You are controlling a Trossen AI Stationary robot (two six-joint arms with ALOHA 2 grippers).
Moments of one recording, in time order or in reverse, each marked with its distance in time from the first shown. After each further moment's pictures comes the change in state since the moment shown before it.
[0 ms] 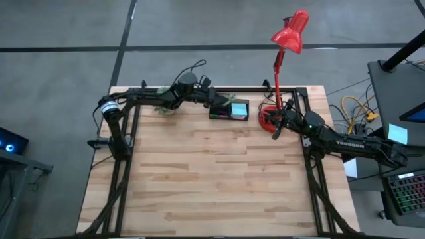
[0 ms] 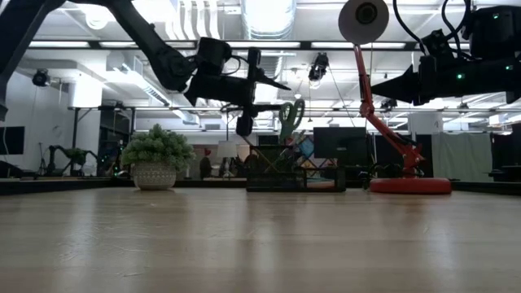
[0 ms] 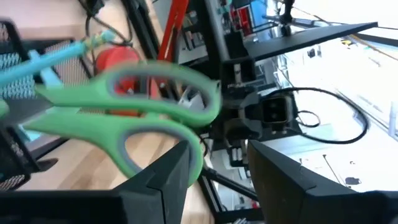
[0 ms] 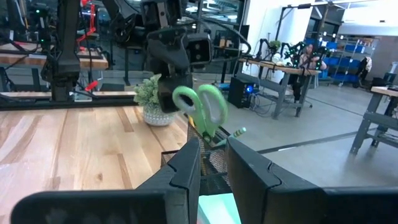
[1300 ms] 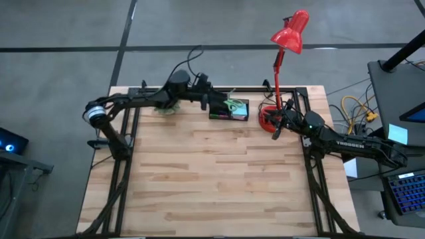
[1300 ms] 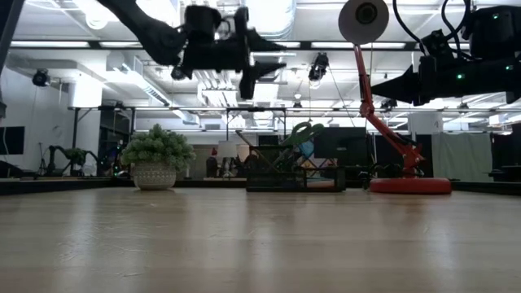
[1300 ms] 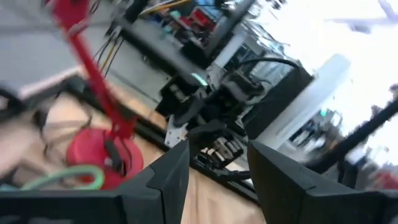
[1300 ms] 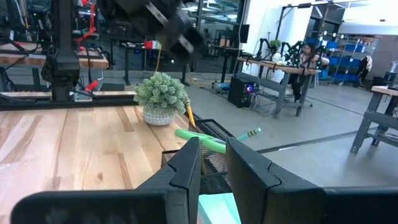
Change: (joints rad) left arm -0.040 -0.156 0.005 -0.015 -0.012 0.495; right arm 0.000 0.000 0.000 -0.002 0.000 0.003
